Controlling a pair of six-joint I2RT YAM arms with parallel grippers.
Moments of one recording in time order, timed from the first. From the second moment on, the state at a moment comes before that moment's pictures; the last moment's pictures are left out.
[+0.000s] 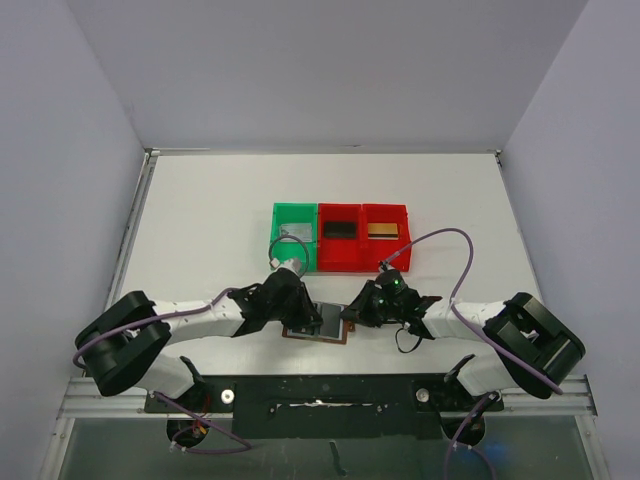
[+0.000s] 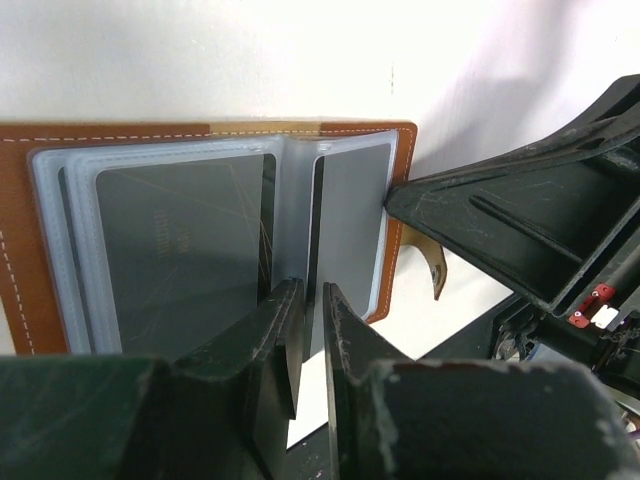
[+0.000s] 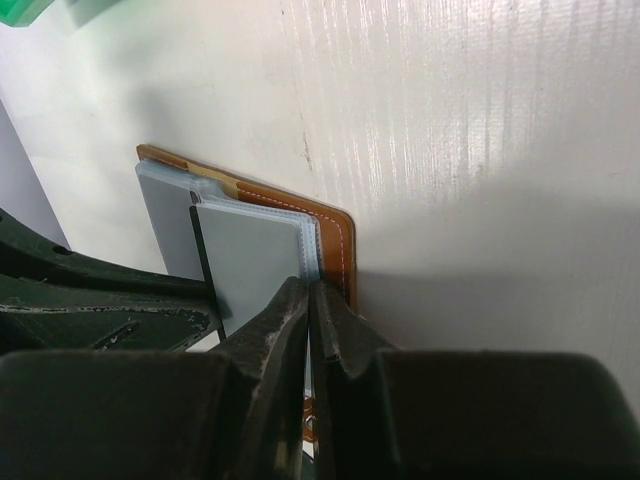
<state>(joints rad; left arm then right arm) -0.91 1.43 0.55 0.06 0.06 -1.09 0.70 1.38 0.37 0.23 -0.19 1.11</state>
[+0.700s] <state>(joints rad) -0.89 1.40 0.53 0.06 0.07 -1.10 0.70 1.38 0.37 0.22 -0.19 1.10</state>
